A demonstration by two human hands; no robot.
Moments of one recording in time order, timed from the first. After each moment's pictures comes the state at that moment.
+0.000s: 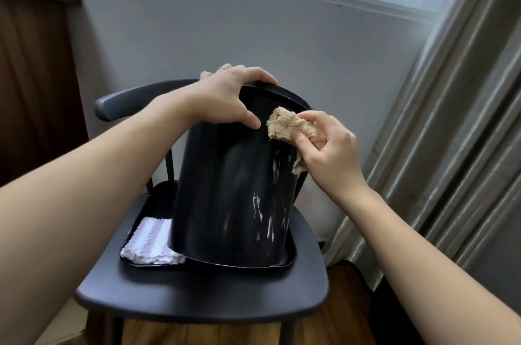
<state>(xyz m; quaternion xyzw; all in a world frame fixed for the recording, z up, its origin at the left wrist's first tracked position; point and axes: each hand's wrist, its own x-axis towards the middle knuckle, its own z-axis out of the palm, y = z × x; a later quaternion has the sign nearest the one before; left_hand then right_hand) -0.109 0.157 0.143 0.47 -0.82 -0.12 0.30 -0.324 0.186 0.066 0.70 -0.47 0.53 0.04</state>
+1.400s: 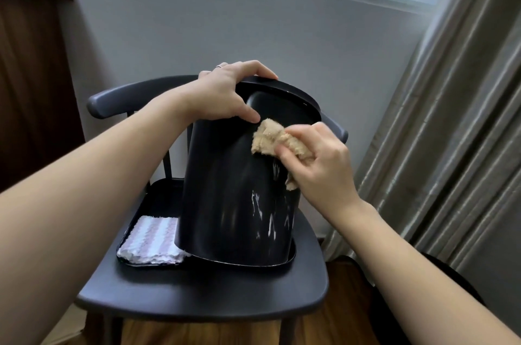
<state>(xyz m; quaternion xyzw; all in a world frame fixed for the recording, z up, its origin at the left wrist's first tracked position) -0.110 0.146 0.136 0.45 -0.82 -0.14 0.32 -0.314 0.203 0.048 0.73 -0.43 0.52 0.11</state>
